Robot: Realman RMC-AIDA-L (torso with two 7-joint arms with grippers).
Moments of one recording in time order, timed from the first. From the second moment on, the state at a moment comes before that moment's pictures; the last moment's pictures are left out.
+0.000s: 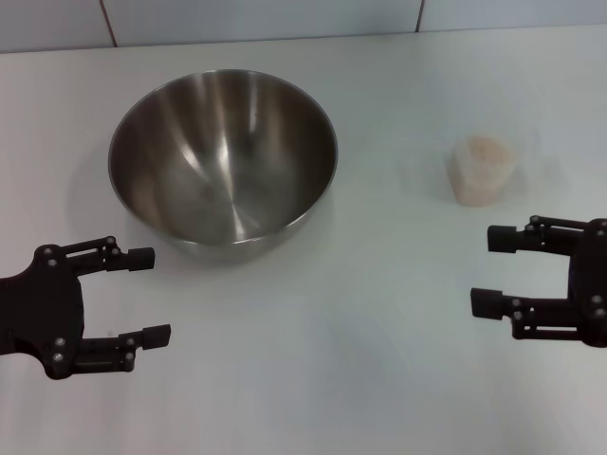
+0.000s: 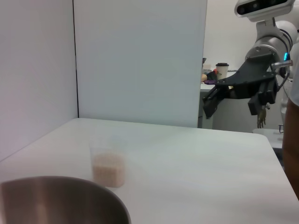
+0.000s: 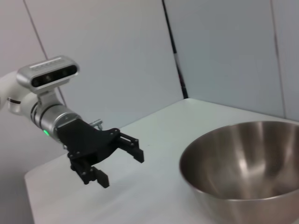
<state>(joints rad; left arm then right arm) -0.28 -2.03 0.82 0.90 1.87 1.87 -1.16 -0.11 2.09 -1.12 -1.56 -1.64 -1.68 1.82</state>
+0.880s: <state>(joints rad) -0.30 -2.06 0.75 0.94 1.87 1.84 -1.20 -0.08 2.09 -1.09 -1.55 -1.63 -1.65 1.81</state>
